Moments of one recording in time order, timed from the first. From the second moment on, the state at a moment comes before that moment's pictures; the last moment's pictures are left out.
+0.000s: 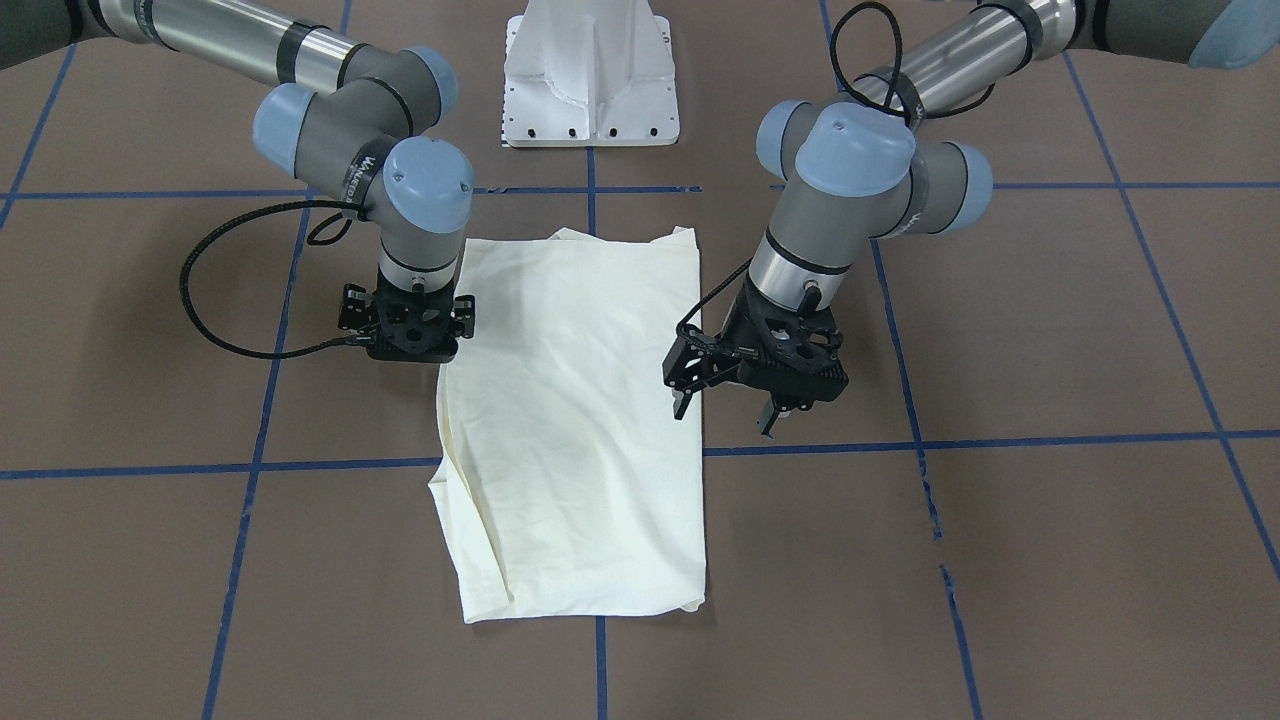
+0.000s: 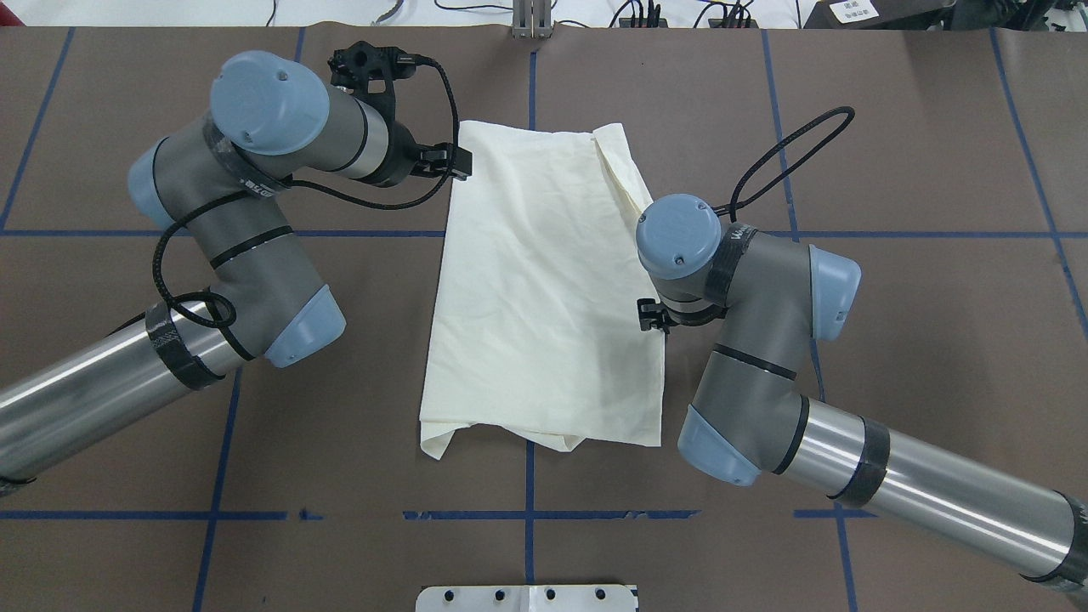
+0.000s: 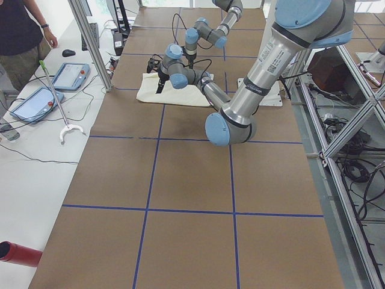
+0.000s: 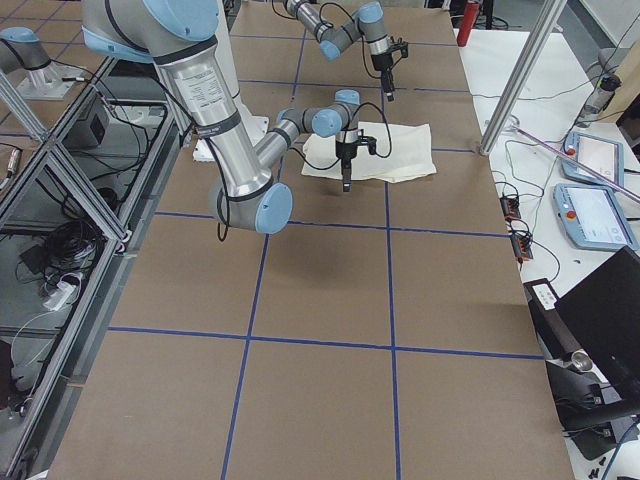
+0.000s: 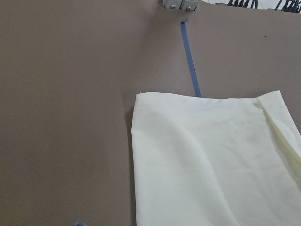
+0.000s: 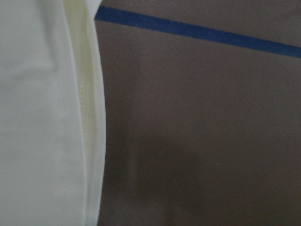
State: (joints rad) left arm -0.73 -2.25 -1.50 -2.06 -1.82 -1.09; right arm 0.55 -0.99 1.63 -1.79 1.76 1.03
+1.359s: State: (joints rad) left arm -0.74 -2.24 -1.59 -2.06 -1.86 -1.07; right arm 0.70 -0.72 1.24 -1.62 1.79 0.91
